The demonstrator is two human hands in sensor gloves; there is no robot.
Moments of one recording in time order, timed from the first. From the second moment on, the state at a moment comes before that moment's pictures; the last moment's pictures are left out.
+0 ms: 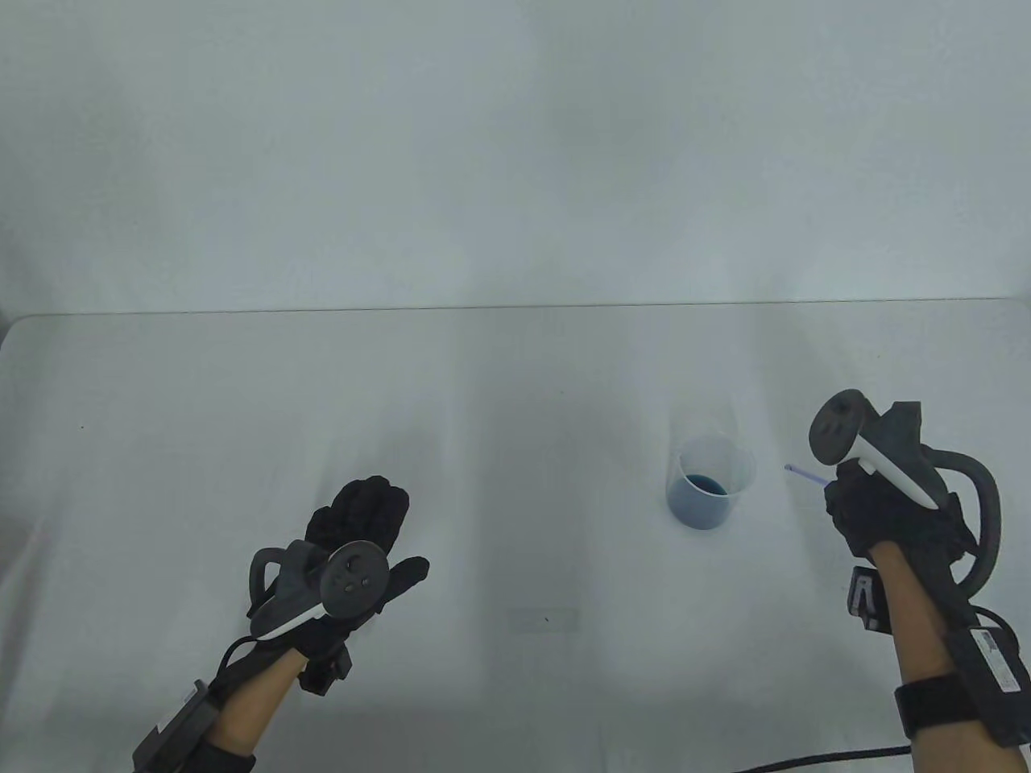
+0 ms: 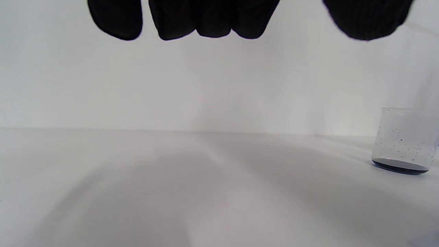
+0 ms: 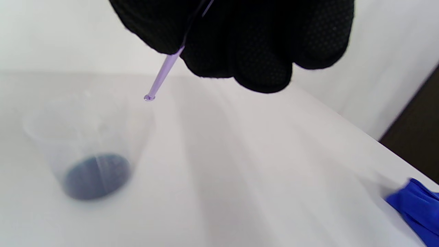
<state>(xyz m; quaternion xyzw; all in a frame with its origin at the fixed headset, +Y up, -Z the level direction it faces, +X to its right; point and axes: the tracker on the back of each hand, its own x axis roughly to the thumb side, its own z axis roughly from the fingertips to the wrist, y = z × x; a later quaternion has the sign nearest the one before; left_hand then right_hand) -0.206 -0.674 -0.303 0.02 -0.18 0.05 0.98 0.283 -0.547 -0.347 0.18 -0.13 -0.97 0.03</state>
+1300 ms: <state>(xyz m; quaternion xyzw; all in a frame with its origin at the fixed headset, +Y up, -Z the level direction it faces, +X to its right) -0.210 -0.675 -0.305 0.01 -0.17 0.03 0.98 0.205 -0.641 -0.431 0.12 -0.20 -0.96 0.17</state>
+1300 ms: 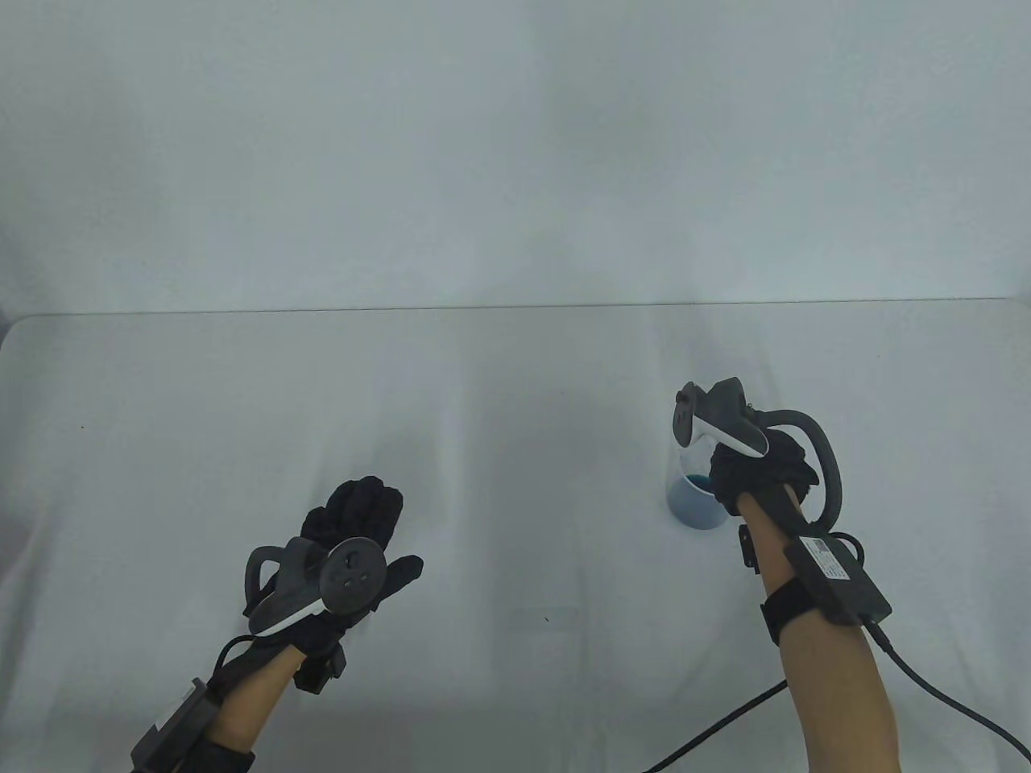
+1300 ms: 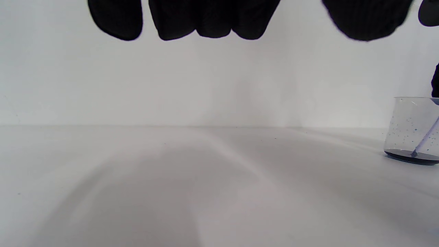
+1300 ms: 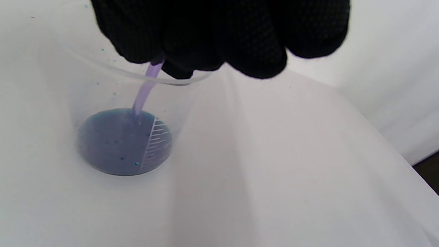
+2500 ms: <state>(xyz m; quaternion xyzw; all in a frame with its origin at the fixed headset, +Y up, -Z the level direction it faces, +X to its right) -0.172 -0.678 -0.305 -0.02 -0.23 0.02 0.97 0.214 -0.582 -0.404 0.12 -0.14 -0.97 0.15</state>
